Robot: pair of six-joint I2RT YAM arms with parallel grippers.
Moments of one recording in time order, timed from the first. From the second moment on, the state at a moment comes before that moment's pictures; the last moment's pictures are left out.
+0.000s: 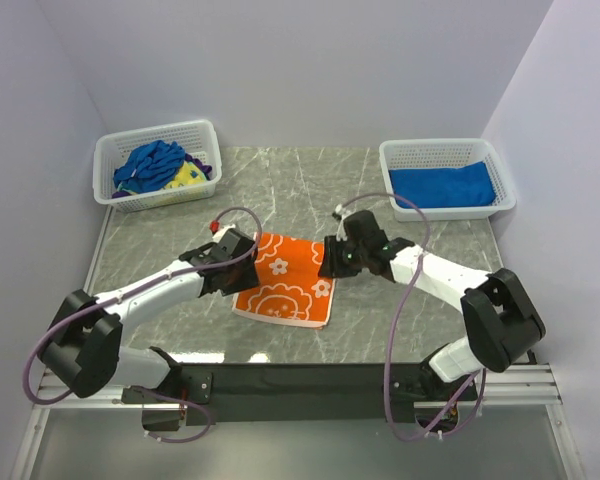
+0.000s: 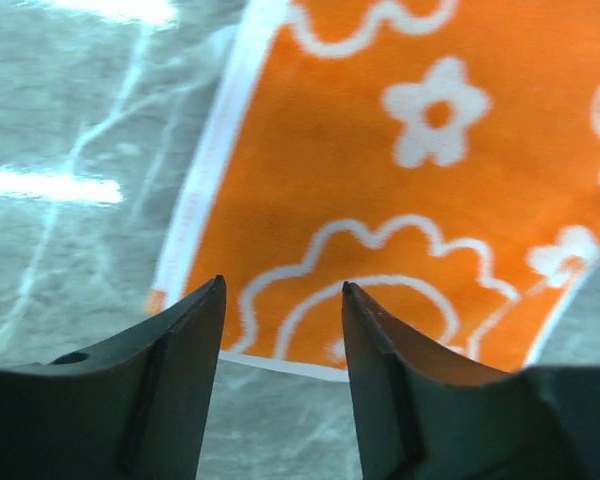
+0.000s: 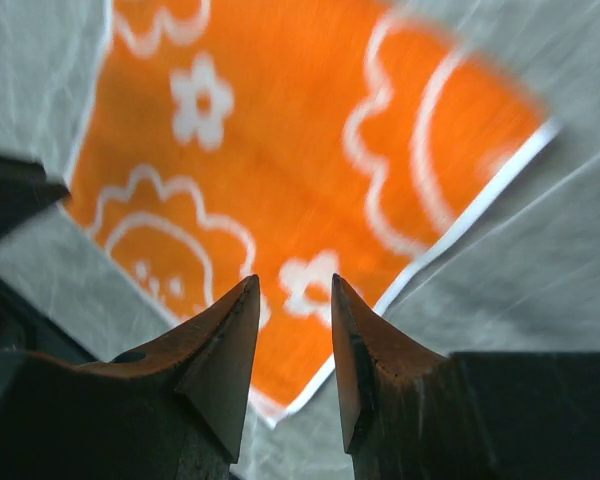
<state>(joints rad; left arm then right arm) -0.64 1.32 0.77 -0.47 -0.18 -0.86 0.54 1.46 0.87 -0.23 -0.24 0.43</state>
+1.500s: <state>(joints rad) -0.74 1.23 0.62 -0.40 0.04 -1.02 0.35 1.20 0.58 -0.31 -0.14 0.55</state>
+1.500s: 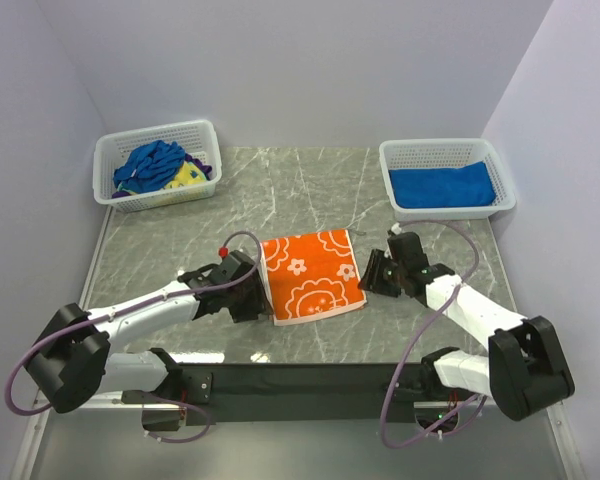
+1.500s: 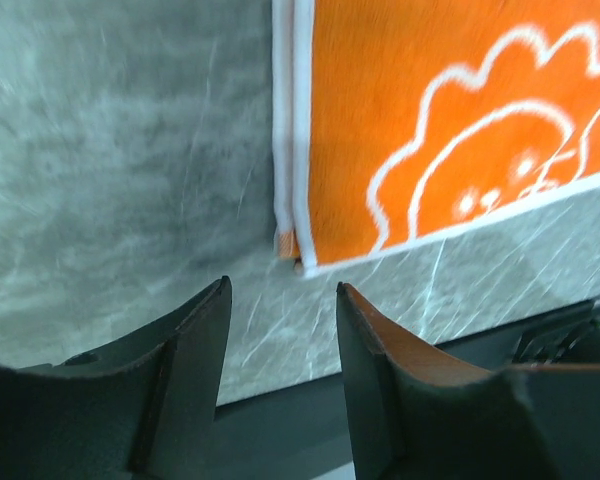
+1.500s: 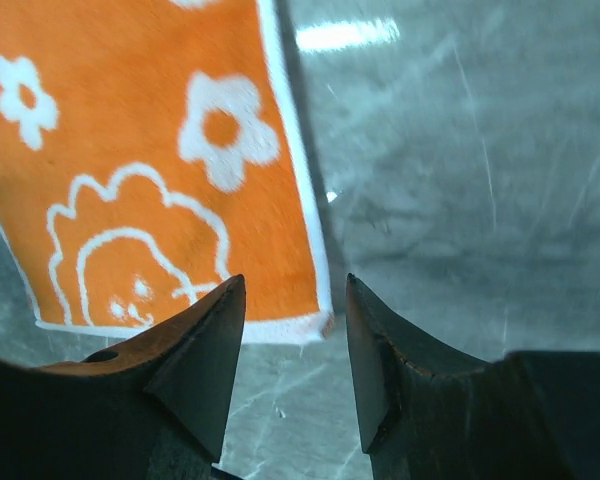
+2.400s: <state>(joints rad) -0.81 1.29 0.62 -0.40 0.04 -1.17 0.34 1.14 0.38 -0.15 -0.19 0.78</state>
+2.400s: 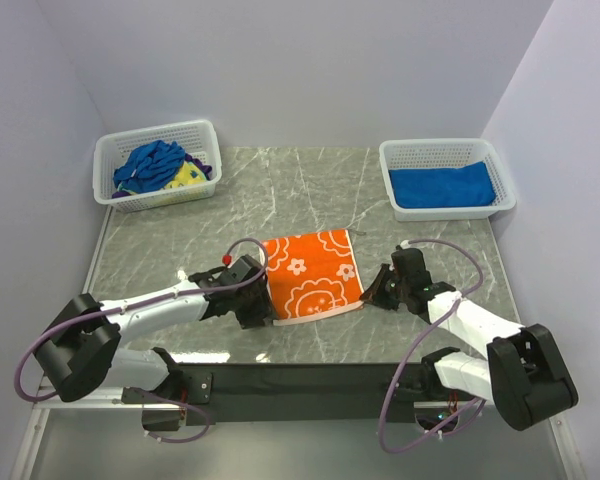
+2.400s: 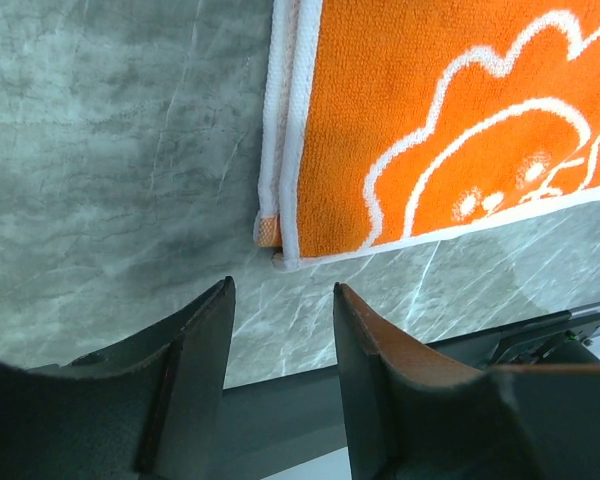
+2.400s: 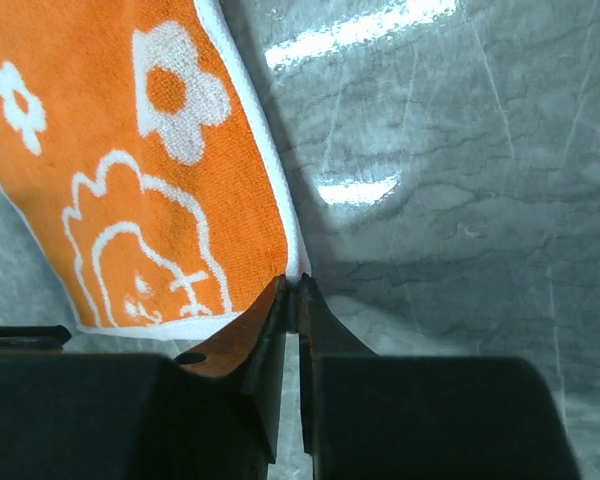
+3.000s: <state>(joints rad) -0.87 1.42 0.71 -0.43 -0.03 -1.26 0.34 1.10 0.38 -0.14 -0.21 0.77</state>
